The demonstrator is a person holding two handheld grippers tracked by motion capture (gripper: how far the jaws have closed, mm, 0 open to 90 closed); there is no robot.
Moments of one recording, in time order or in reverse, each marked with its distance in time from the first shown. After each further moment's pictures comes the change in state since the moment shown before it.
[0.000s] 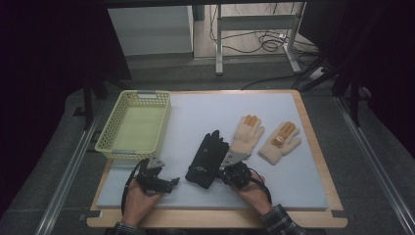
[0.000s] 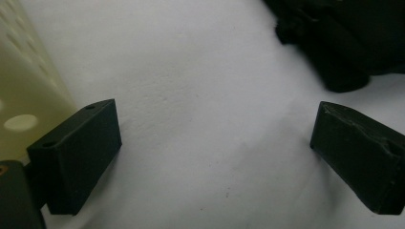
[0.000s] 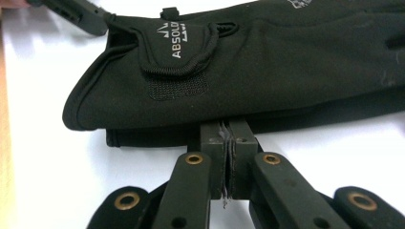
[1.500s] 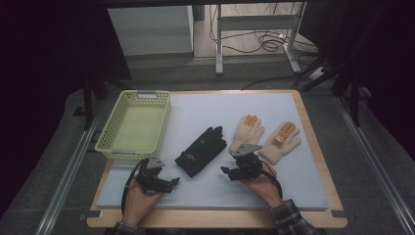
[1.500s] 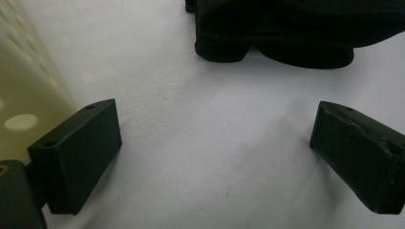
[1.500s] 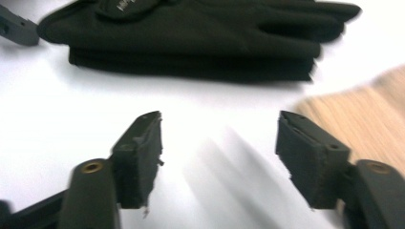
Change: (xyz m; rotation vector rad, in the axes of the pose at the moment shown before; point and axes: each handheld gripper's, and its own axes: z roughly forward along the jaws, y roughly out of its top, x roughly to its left) left arm 0.000 0.000 0.000 0.000 0.000 0.000; right arm -0.033 -0.001 -0.027 -0.003 -0.132 0.026
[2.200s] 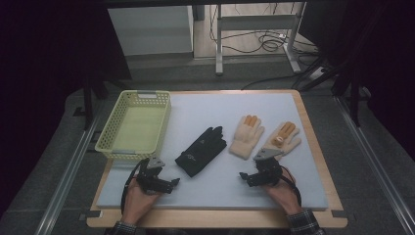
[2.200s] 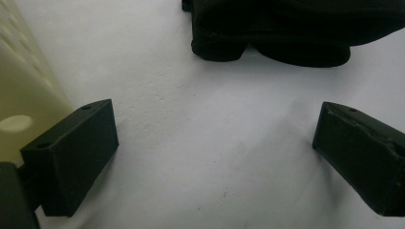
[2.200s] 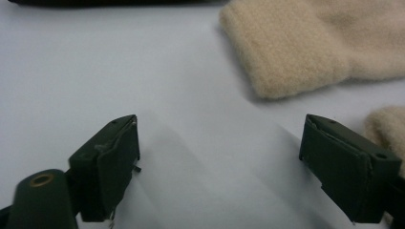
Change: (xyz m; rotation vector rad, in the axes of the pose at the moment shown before) left arm 0.001 0.000 0.000 0.002 -0.014 0.000; right arm -0.028 -0.044 -0.025 0.047 -0.063 0.066
